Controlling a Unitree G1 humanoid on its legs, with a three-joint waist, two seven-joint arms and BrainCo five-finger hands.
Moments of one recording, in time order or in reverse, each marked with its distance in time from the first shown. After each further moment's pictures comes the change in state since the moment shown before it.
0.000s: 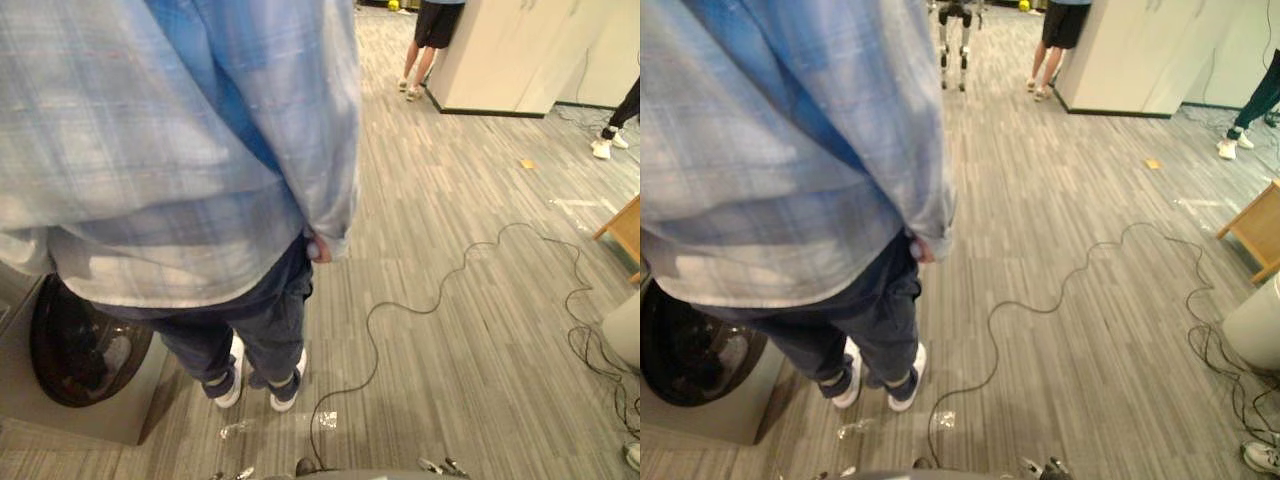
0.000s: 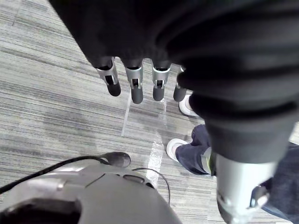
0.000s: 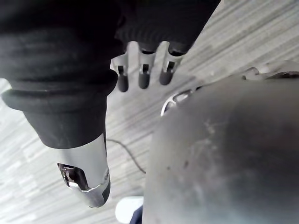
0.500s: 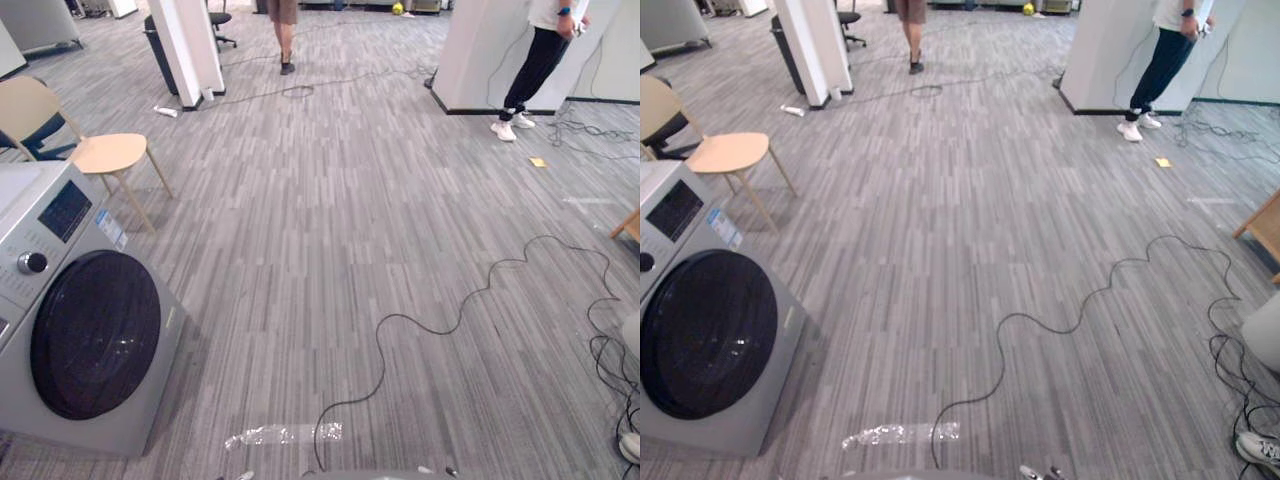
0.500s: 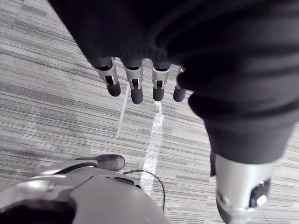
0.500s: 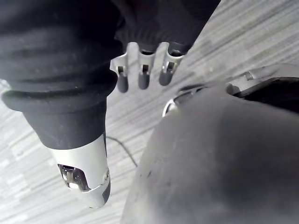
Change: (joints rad) left arm 0.000 -0.002 0.000 0.020 -0.002 -0.004 0.000; right arm -0.019 -0.020 0.035 0.076 0.026 0.000 -0.004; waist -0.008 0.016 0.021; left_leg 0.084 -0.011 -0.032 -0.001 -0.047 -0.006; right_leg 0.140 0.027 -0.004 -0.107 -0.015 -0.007
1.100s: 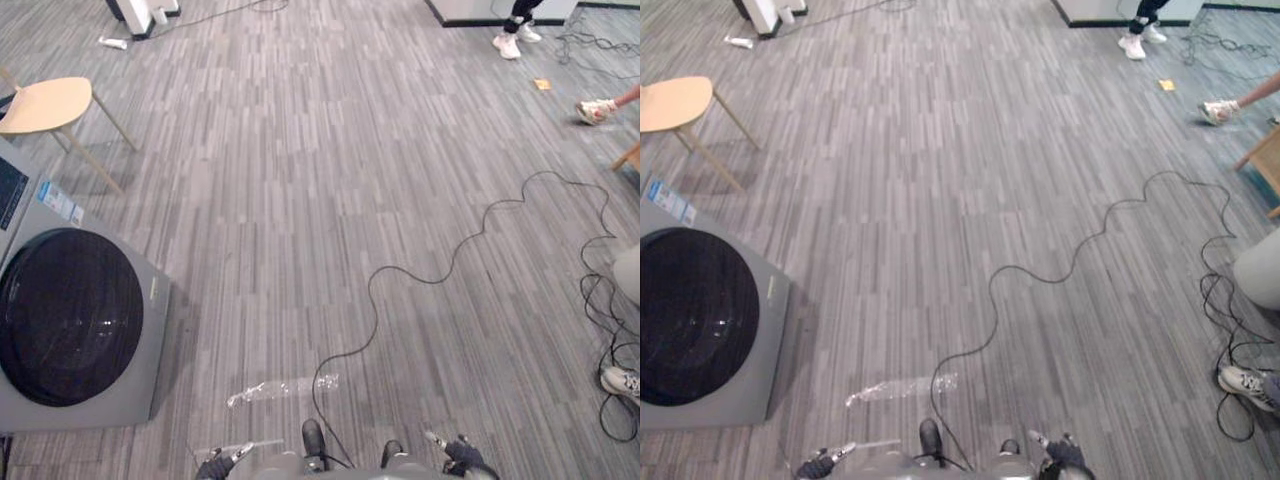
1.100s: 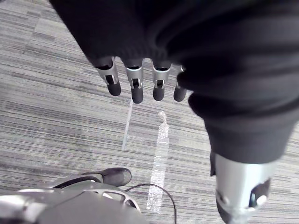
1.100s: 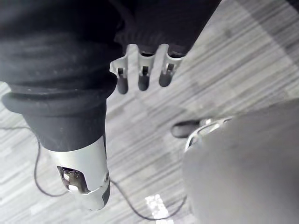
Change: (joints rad) left arm -0.052 -0.020 0.000 -0.050 -0.051 -0.039 0.091; right arm -0.134 0.010 -0.002 -0.049 -0.001 -0.002 -0.209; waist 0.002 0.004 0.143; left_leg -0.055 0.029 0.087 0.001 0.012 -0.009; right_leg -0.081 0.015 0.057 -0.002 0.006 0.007
